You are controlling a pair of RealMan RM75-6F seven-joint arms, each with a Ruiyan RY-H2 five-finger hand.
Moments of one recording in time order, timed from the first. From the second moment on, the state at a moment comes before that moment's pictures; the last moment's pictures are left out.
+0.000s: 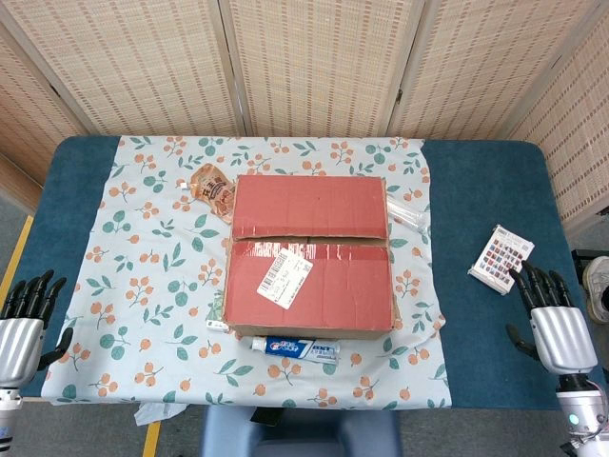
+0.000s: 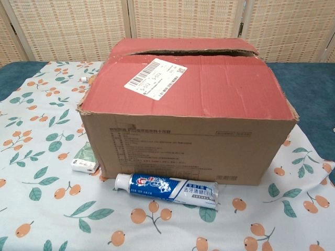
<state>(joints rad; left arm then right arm) -0.11 -1.16 -0.05 -1.54 1.52 1.51 0.09 0.09 -1.13 0.05 -1.62 -1.49 1.44 -0.13</state>
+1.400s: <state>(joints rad) -0.17 -1.14 -0.08 -1.48 1.46 1.40 -0.06 0.62 -1.31 0.31 -1.72 -1.17 1.07 -0.47</state>
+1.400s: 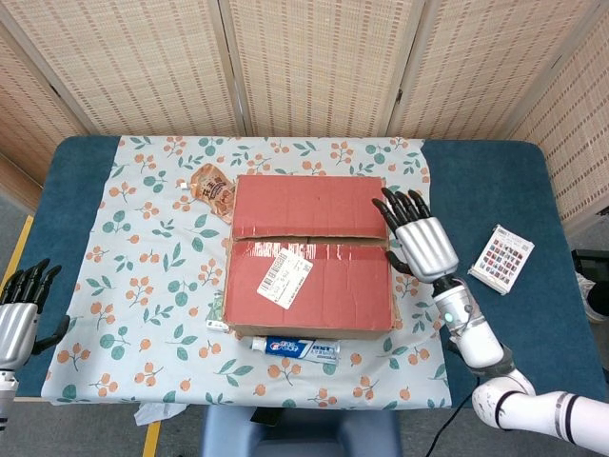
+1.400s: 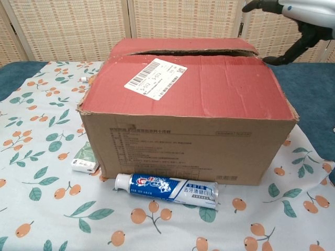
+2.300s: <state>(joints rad) -0.18 -1.13 -0.08 -1.44 1.44 1.38 -0.18 0.82 -1.44 0.41 -1.53 -1.02 1.07 -0.56</state>
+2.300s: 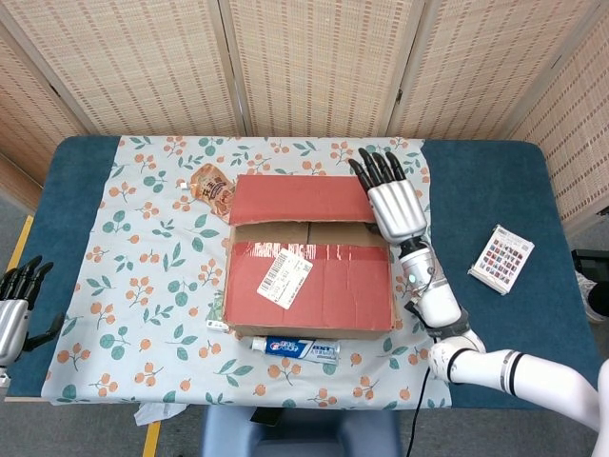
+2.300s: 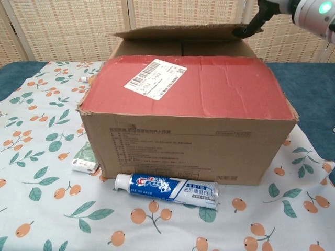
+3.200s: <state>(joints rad) -0.21 -1.13 -0.10 -1.37 1.35 1.27 -0.24 1.10 -1.51 0.52 -0.97 -0.80 0.76 -0.32</state>
